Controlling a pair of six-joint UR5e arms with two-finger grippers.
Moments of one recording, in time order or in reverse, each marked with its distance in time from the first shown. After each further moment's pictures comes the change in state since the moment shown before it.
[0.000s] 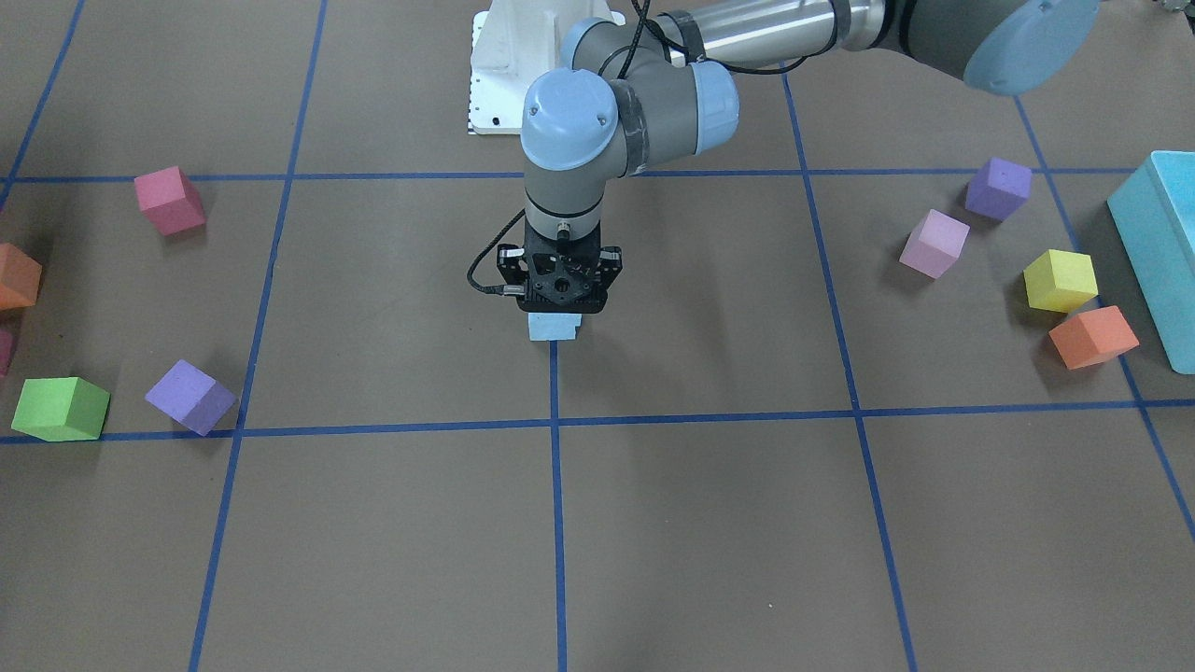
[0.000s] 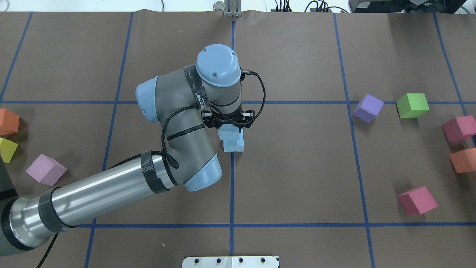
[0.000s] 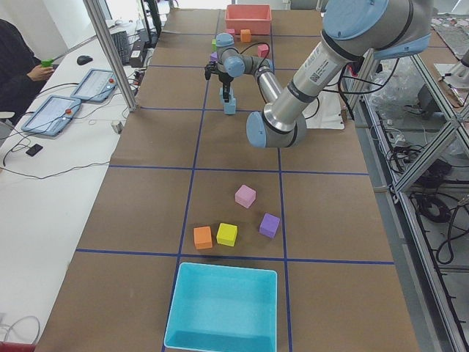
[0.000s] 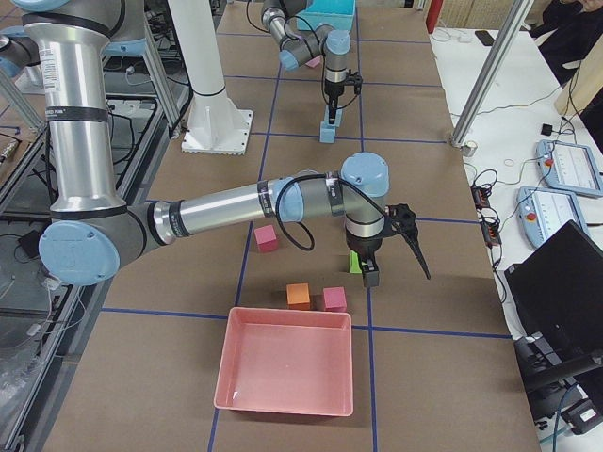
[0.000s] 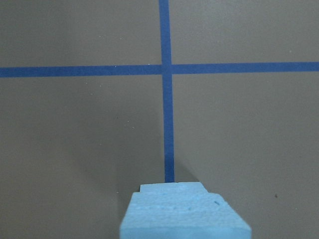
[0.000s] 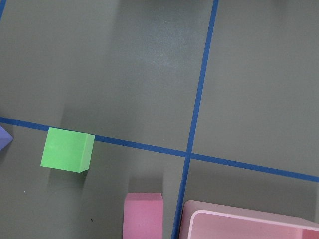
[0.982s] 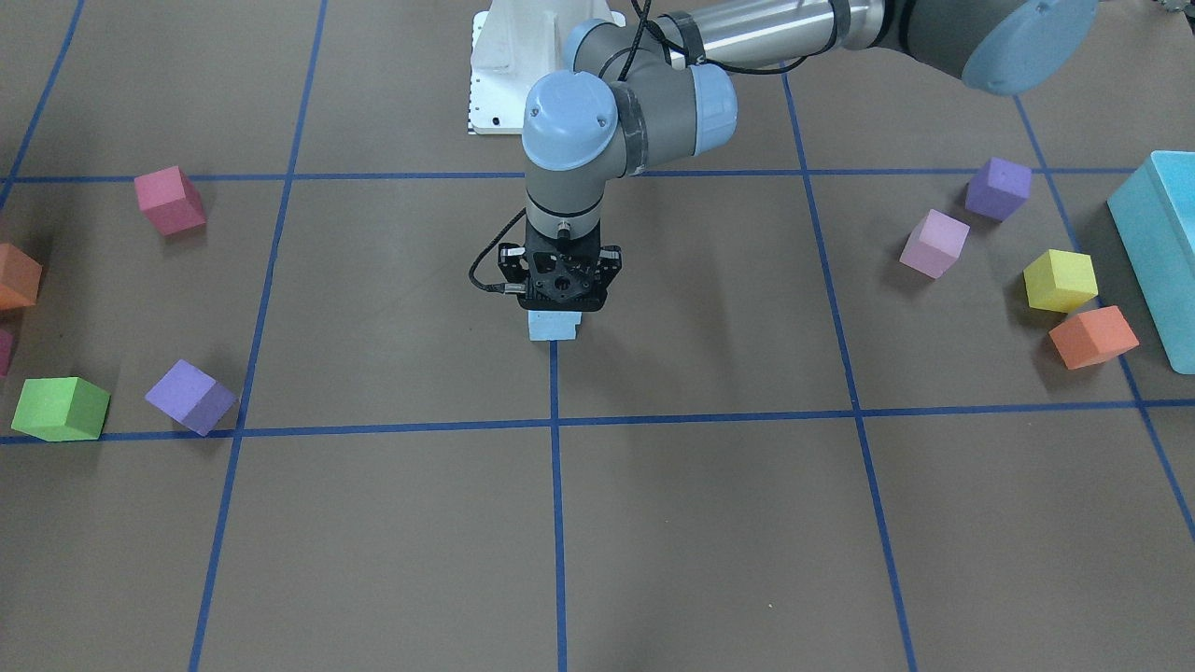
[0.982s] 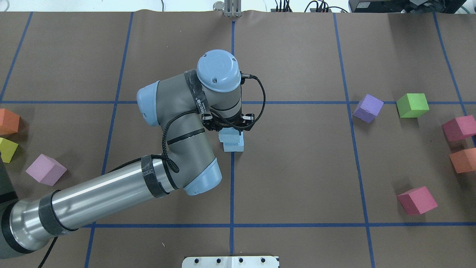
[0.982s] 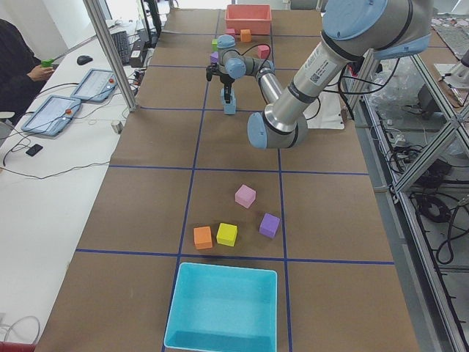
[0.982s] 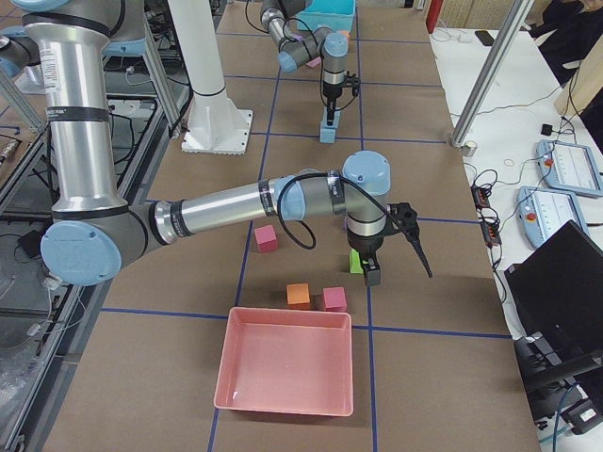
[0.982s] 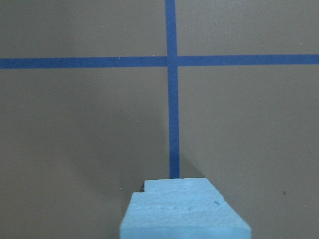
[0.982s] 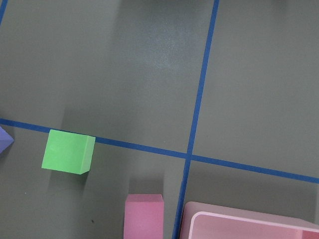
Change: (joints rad) left arm 0.016 0.005 0.001 -0.012 0.019 -0.007; right arm 0.000 0.004 0.002 -0.005 0.000 0.000
